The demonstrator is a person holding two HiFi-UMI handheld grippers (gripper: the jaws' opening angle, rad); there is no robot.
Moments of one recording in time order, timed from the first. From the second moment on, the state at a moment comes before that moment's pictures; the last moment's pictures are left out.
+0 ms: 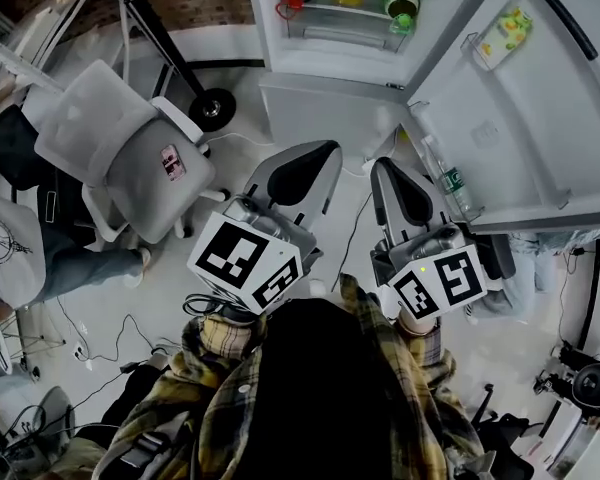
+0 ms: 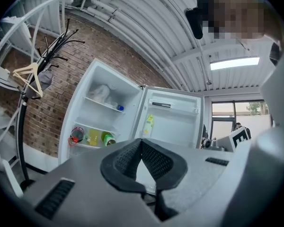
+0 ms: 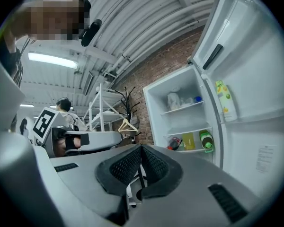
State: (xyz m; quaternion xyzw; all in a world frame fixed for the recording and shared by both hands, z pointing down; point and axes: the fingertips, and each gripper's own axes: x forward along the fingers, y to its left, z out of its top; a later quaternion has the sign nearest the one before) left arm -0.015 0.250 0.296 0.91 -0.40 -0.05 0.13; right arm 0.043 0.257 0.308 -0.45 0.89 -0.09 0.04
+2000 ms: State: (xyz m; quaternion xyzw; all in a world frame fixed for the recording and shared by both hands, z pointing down) left arm 0.018 -0.051 0.294 0.89 -0.44 -0.06 0.13; right arm 0.068 -0.048 0.299 -0.38 0.92 -0.11 0.04
